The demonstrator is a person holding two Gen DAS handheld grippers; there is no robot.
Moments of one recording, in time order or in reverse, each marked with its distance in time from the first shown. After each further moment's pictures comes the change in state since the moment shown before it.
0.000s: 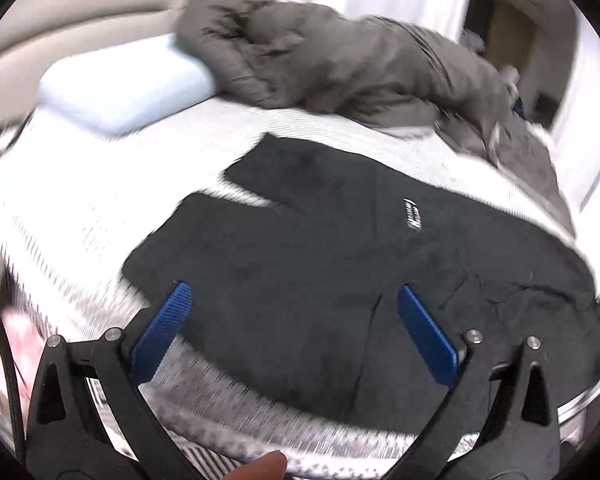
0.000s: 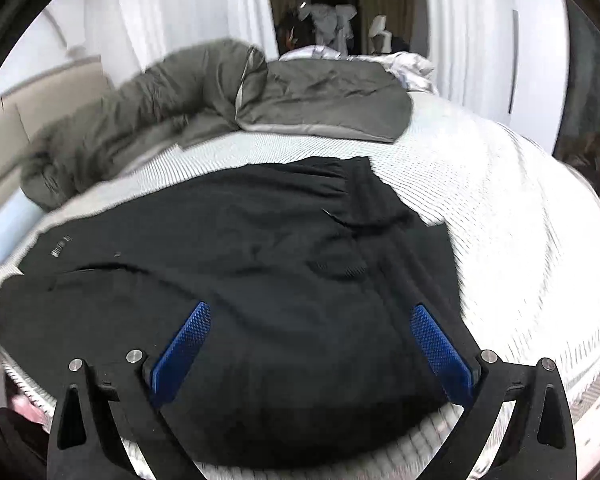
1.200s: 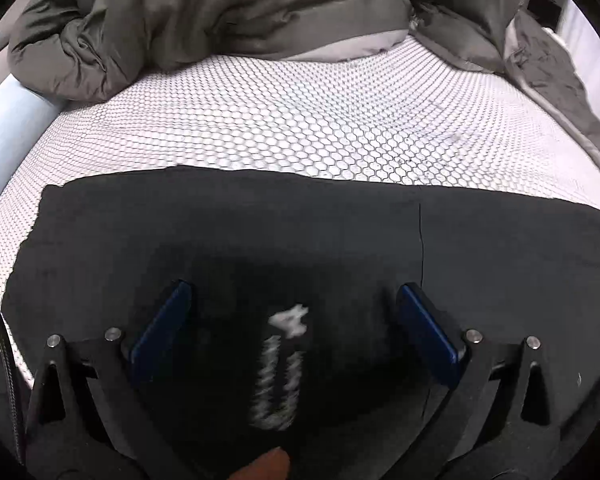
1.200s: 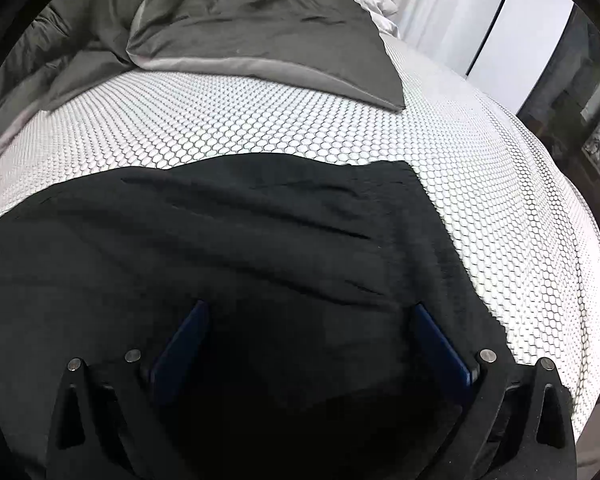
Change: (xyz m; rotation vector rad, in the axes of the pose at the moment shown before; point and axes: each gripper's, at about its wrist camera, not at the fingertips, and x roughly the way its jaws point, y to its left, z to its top) left arm 0.297 -0.231 0.106 0.270 0.298 0.043; right arm 0.240 0.041 0.114 -0.023 0.284 -0.364
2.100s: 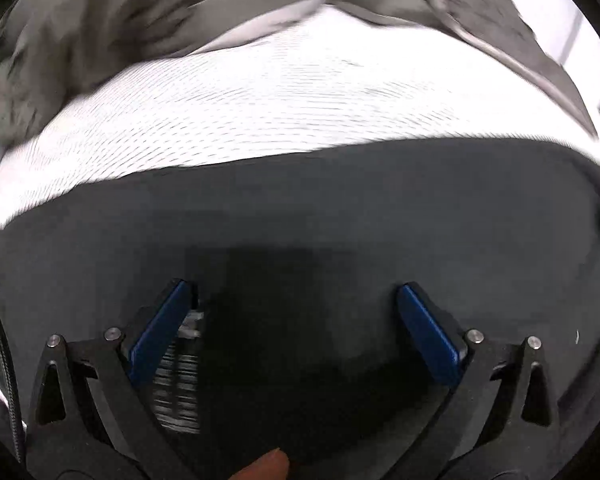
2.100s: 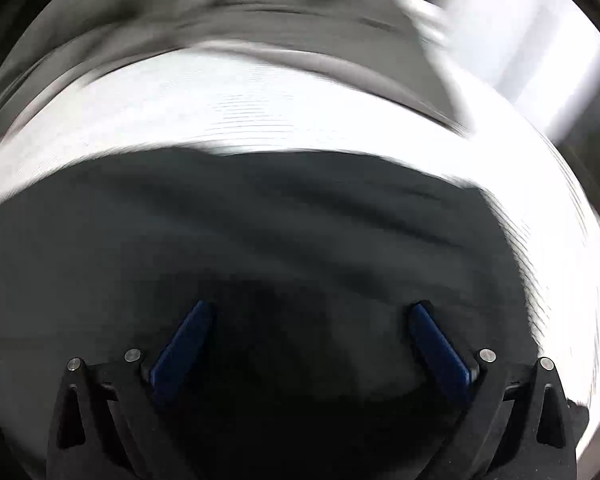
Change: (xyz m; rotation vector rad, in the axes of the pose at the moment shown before) left arm 0.008 -0.058 -0.031 0.160 0.050 -0.089; right arm 0.026 -0.001 0.017 -0.024 0.019 0.037
